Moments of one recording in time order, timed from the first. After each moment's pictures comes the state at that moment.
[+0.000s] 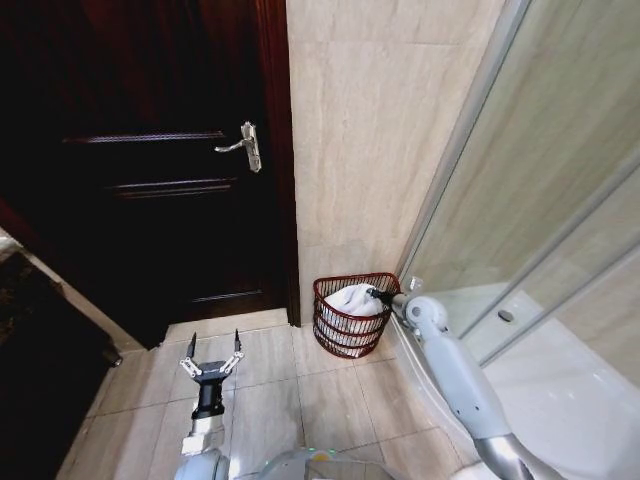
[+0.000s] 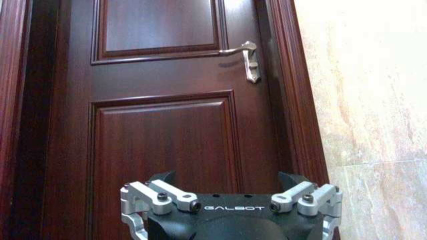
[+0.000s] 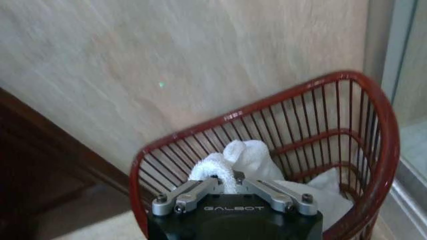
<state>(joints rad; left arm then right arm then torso) 1.72 -1.61 -0.68 -1.83 0.06 -0.74 -0.06 -0.81 1.24 0.30 1.48 0.88 -0.73 0.17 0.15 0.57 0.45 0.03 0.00</state>
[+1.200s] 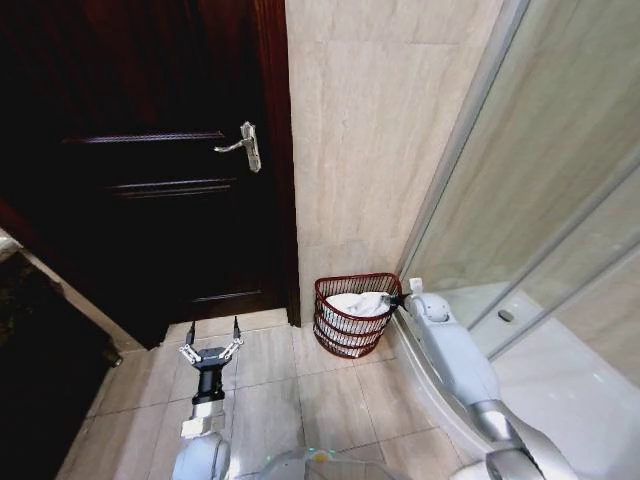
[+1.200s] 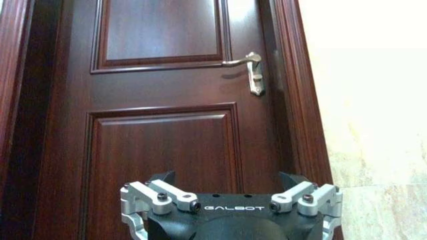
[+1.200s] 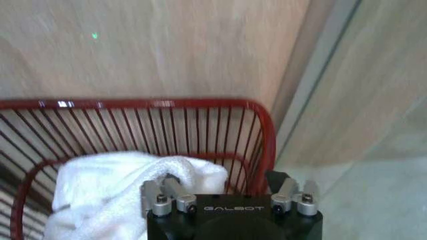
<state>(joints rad) 1.69 -1.61 -0.68 -1.91 0.04 -0.66 -0.06 -0.67 1.20 0.29 1.24 0.35 -0.70 -0.02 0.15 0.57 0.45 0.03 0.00</state>
